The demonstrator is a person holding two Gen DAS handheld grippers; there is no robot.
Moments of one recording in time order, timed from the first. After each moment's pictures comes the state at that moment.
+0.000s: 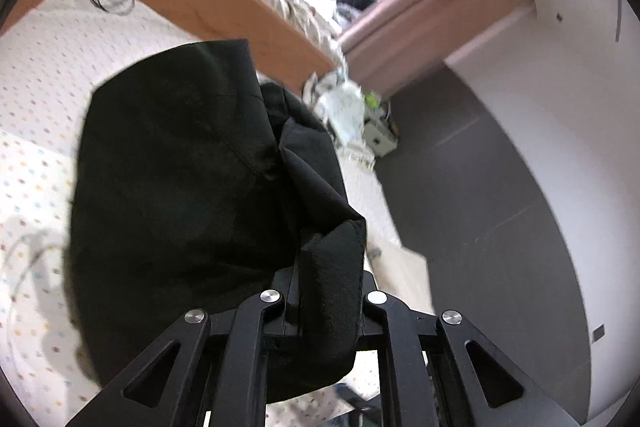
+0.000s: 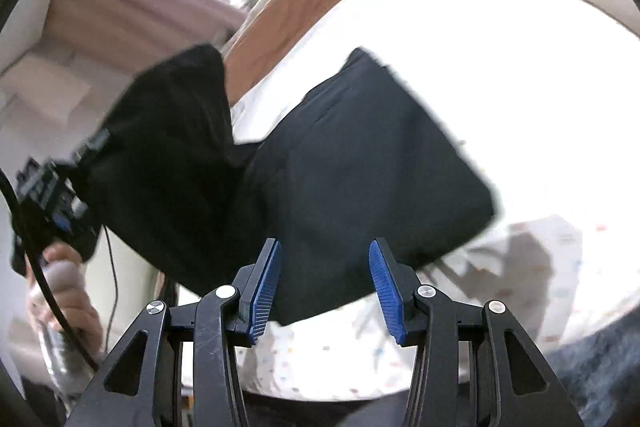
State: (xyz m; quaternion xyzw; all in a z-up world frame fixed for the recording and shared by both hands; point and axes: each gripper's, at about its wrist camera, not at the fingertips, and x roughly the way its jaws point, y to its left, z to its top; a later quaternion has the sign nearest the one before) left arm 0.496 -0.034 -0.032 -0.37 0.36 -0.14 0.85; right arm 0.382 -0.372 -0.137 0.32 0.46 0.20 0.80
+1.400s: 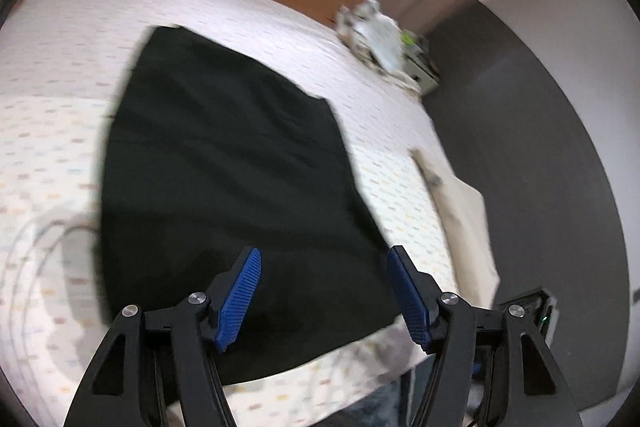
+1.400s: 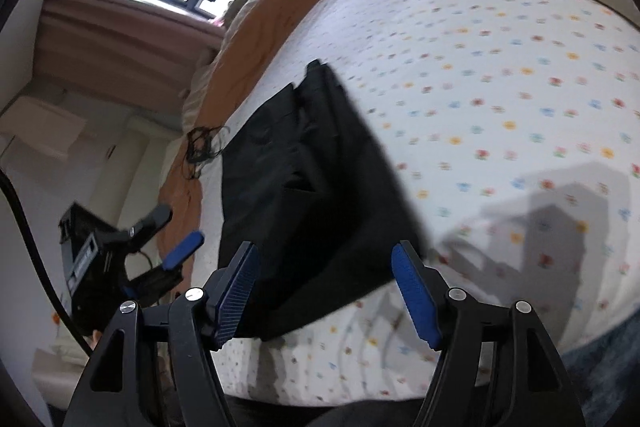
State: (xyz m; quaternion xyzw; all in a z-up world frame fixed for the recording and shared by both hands) left arm 0.484 -0.041 -0.091 -0.30 0.45 -0.10 0.83; right arm 0.411 -0.401 -0.149 0.35 0.47 0.21 0.78
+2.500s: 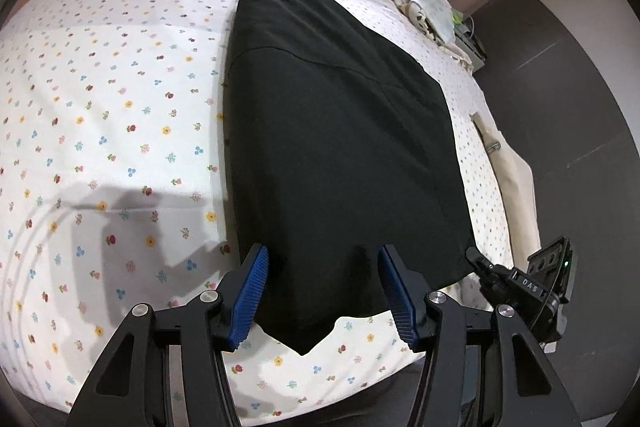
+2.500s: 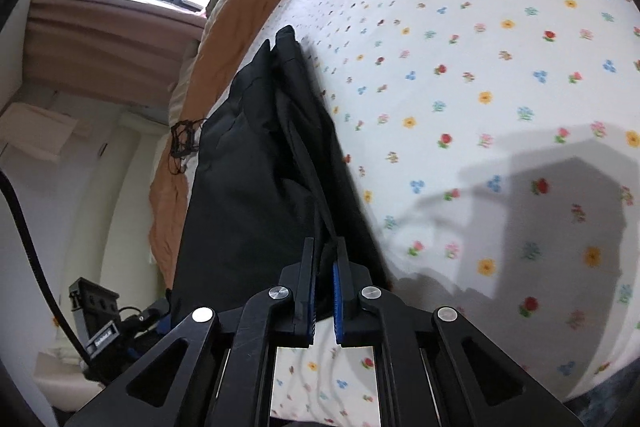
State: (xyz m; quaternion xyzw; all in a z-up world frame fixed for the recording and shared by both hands) left arm 0.434 -0.025 -0.145 -0.27 0.51 -0.06 0.81; right arm 0.421 -0.421 -0.211 0.36 0.50 0.20 0.76
